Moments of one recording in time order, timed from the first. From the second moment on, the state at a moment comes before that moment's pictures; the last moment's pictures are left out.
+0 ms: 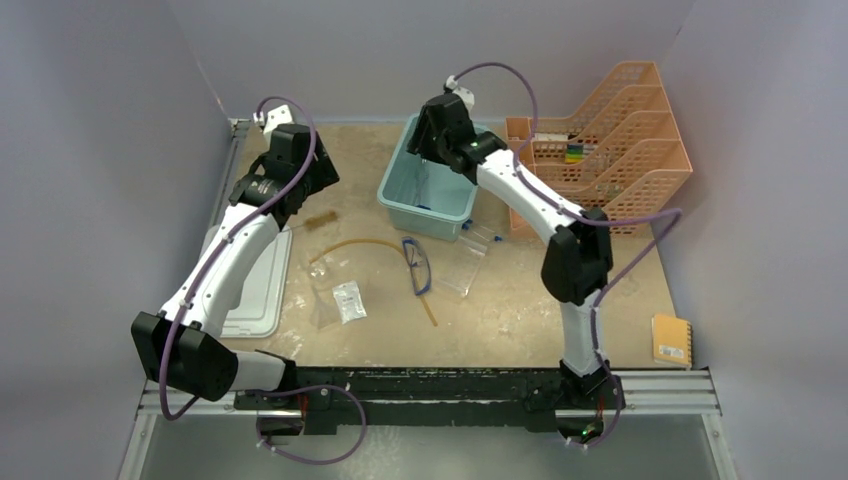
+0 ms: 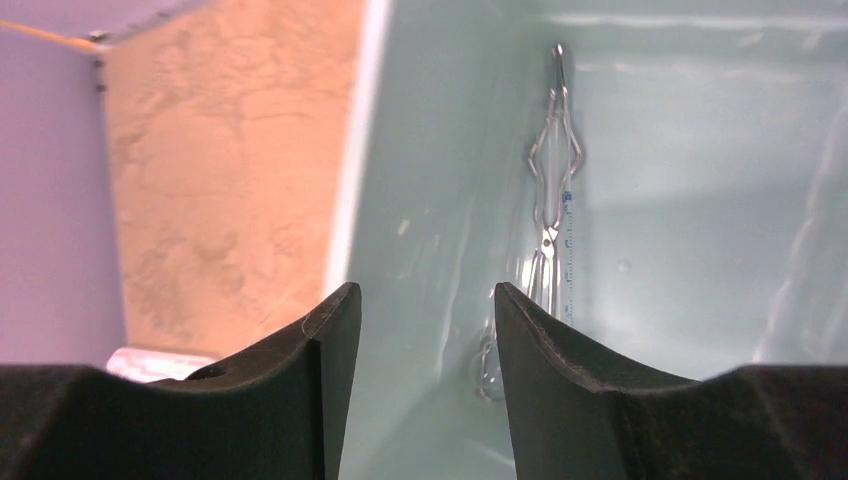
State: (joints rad) left arm -0.29 1.35 1.34 -0.63 -0.40 -0.56; right arm 0.60 2.12 2.00 -0.48 0.25 0.75
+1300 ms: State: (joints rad) left arm -0.29 1.11 1.18 -0.65 -0.33 -0.60; right arm 1.06 1.94 1.50 -0.75 0.53 0.69
